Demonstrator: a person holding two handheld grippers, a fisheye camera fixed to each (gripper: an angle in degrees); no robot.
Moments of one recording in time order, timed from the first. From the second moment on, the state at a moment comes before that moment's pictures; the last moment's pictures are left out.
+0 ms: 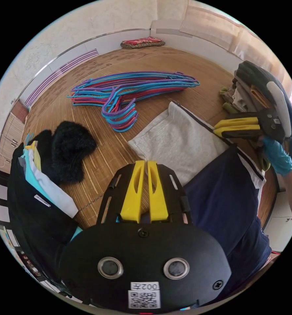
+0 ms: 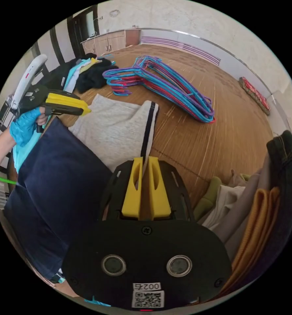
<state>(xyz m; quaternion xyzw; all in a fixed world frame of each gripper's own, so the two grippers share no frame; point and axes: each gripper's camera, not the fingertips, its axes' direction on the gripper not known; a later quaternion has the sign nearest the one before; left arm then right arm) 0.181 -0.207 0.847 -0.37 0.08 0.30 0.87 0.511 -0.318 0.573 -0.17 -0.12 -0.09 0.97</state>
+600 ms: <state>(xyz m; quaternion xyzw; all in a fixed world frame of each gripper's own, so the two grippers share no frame) 0.121 -0.209 0.868 -0.38 0.12 0.18 0.90 0.553 -0.354 0.594 -0.10 -0.20 0.03 0.97</state>
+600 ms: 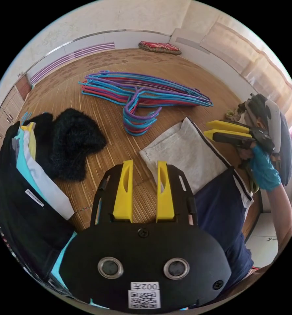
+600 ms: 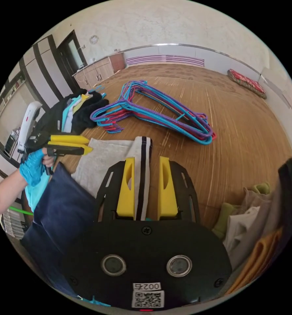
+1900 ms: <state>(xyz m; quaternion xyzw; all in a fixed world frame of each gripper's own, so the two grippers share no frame) 0.077 -0.197 0.748 -0.28 0.17 0.28 0.90 0.529 -0.293 0.444 0.02 -0.21 -0.01 0.98</state>
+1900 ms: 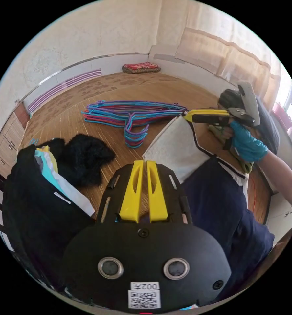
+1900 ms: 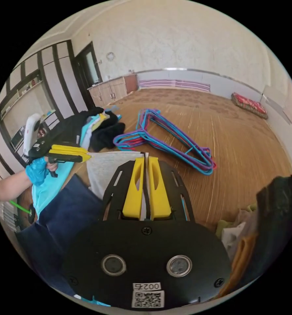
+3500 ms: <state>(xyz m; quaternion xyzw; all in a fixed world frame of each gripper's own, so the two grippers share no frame) 0.110 -0.102 0.704 -0.35 0.13 0.27 0.89 0.480 -0.120 0.425 -0.13 -0.17 0.05 0.98</state>
